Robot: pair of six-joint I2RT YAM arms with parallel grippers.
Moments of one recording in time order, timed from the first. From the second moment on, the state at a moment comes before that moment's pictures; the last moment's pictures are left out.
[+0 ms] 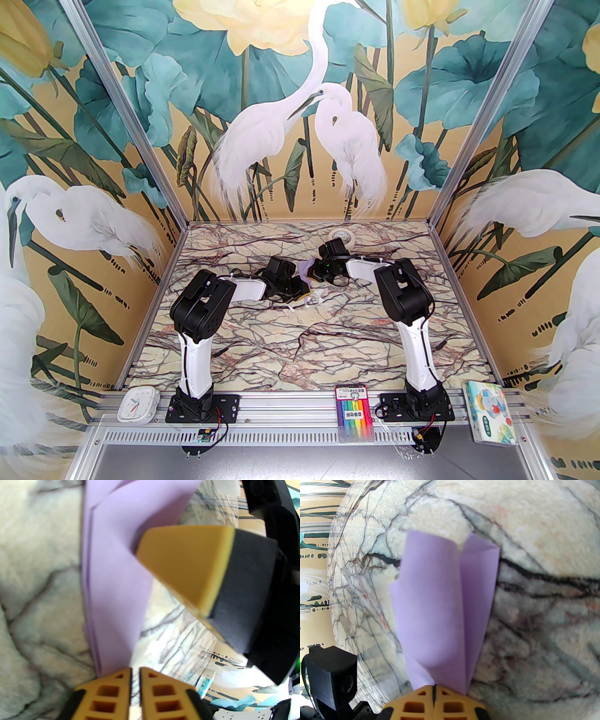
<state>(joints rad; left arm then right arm) -0.51 2.03 1.10 0.05 0.54 -0.93 0.43 2.24 1.48 -0.17 -0.56 0.73</state>
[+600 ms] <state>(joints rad) -0.51 2.03 1.11 0.01 0.53 -0.91 0.34 2.35 1.67 -0.32 -0.63 0.72</state>
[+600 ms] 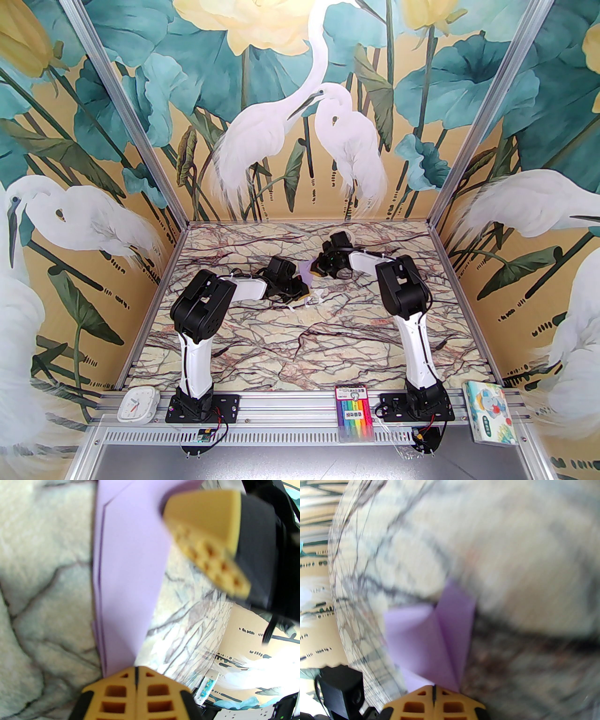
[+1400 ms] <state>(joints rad) -0.52 2.04 1.16 -0.08 0.55 -0.88 0.24 2.33 1.76 -0.43 -0.56 0.64</state>
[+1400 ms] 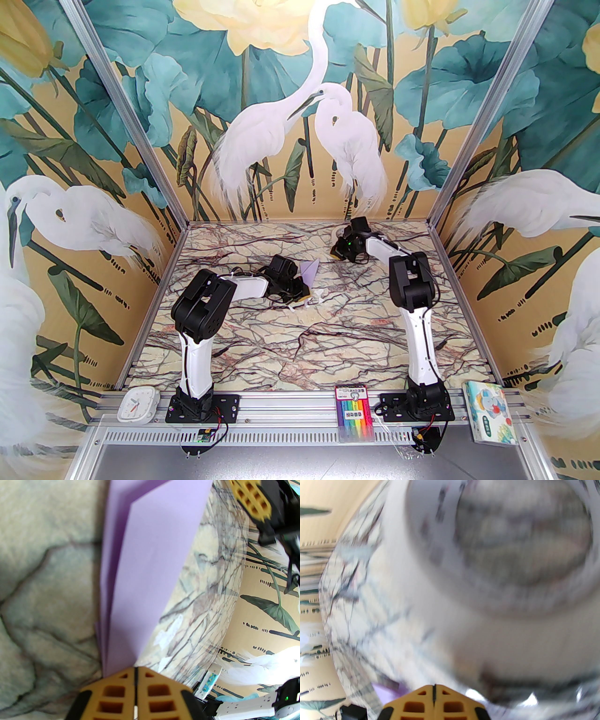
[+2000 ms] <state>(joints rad) -0.52 2.04 1.16 -0.08 0.55 -0.88 0.33 2.36 1.70 -0.31 -0.60 0.68</state>
